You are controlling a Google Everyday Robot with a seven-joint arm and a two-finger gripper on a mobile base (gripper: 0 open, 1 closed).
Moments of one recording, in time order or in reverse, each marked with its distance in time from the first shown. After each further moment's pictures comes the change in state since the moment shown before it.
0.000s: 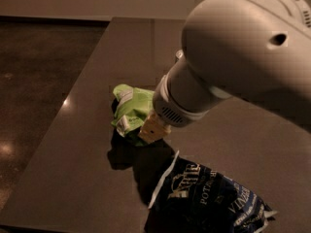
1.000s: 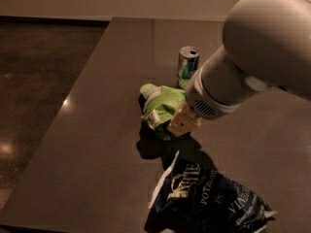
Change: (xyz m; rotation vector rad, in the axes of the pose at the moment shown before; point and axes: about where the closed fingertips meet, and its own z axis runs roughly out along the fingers) arm 0.046 -0.045 -0.012 0.045 0.049 0.045
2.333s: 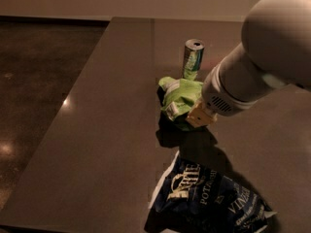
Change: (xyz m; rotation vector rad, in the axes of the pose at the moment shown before) arm 0.025 -0.030 -0.004 0.052 0.031 0.017
